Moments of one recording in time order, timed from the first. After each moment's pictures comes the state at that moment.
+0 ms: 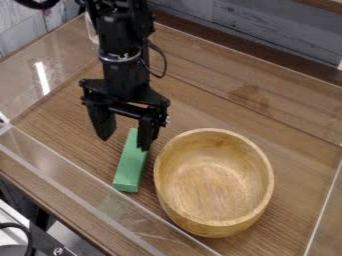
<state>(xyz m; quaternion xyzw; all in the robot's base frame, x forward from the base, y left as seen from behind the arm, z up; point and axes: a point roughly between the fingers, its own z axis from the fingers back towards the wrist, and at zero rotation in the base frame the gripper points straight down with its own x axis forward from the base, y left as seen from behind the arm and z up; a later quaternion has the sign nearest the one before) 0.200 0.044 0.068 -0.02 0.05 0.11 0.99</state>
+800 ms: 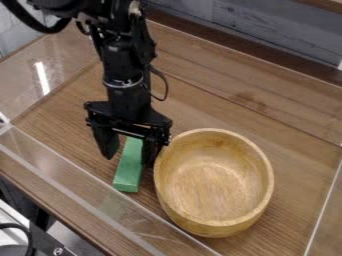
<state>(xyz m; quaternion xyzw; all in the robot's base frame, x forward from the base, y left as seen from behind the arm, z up) 0.199 0.039 0.043 -0.02 0.05 0.12 0.99</state>
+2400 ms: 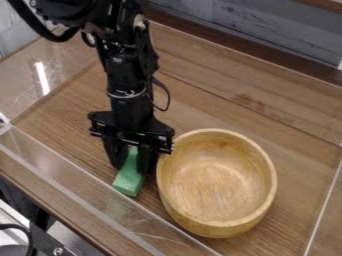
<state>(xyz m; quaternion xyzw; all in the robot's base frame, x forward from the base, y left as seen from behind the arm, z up) 0.192 0.035 0.033 -0.03 0.08 0.12 0.99</state>
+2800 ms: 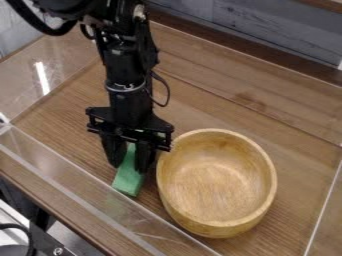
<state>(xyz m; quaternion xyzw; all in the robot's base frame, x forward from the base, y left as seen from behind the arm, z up) 0.189 0.034 0.042 -0.03 0.09 0.12 0.99</state>
